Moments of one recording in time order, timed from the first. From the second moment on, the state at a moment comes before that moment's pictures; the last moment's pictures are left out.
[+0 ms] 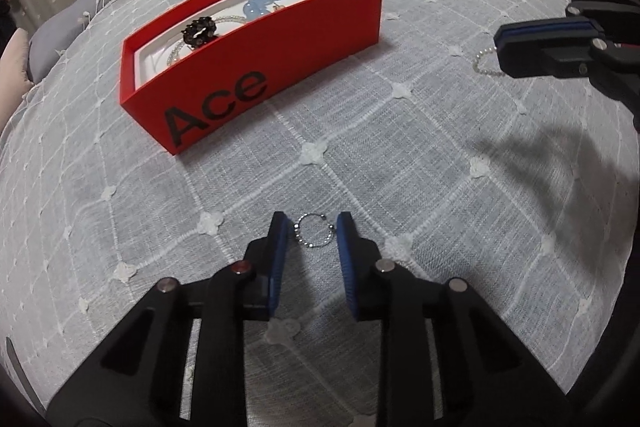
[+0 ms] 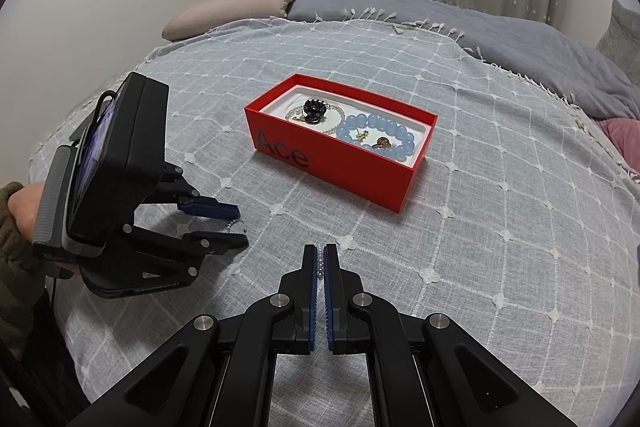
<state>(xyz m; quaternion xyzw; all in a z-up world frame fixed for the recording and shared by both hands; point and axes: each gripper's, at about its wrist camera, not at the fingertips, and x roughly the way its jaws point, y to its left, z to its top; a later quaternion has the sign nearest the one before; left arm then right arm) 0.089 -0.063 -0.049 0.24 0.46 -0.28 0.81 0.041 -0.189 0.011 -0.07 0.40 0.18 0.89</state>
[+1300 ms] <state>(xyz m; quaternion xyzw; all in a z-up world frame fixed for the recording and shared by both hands) 0.082 -0.046 -0.014 0.18 0.44 -0.29 0.83 0.041 -0.191 0.016 -0.07 0.40 0.18 0.90</state>
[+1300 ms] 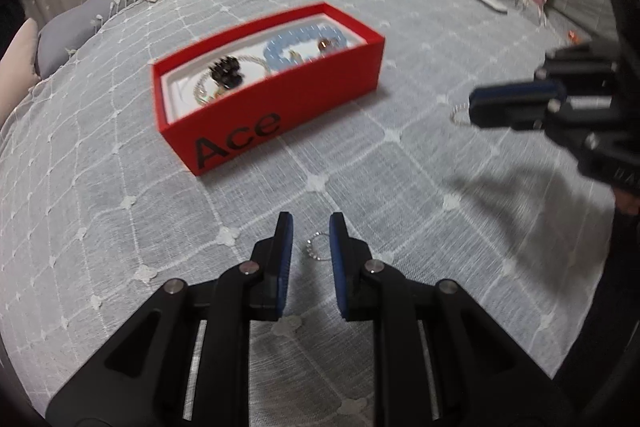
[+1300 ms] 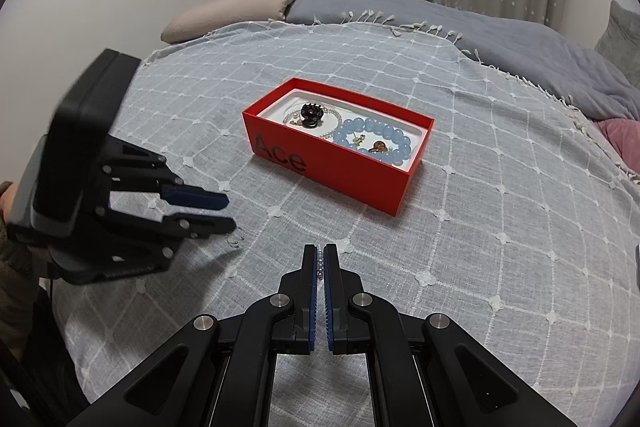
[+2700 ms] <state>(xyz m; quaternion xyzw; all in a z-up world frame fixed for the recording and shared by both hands) 0.089 -0.067 -0.051 0.23 0.48 -0.30 0.79 0.044 -0.195 0.023 -0.06 0.40 0.18 0.90</state>
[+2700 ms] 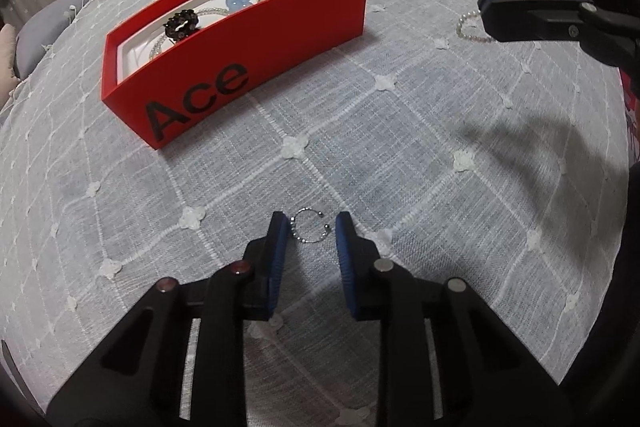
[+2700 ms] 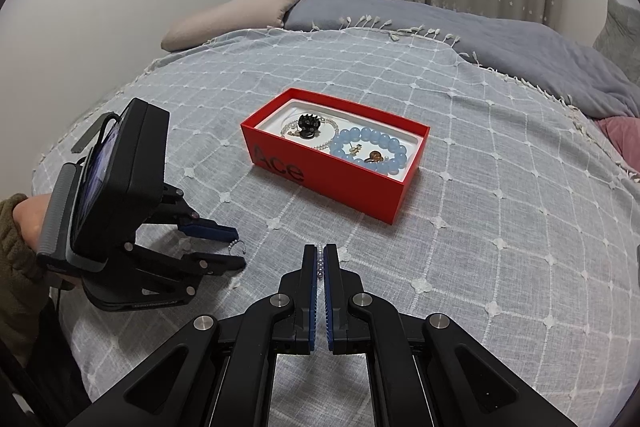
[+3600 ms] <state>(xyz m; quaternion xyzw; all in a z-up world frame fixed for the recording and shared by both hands) 0.085 -0.062 -0.031 0.21 0.47 -0.29 0.81 0.043 -0.196 0.024 -0.06 0.39 0.18 0.90</state>
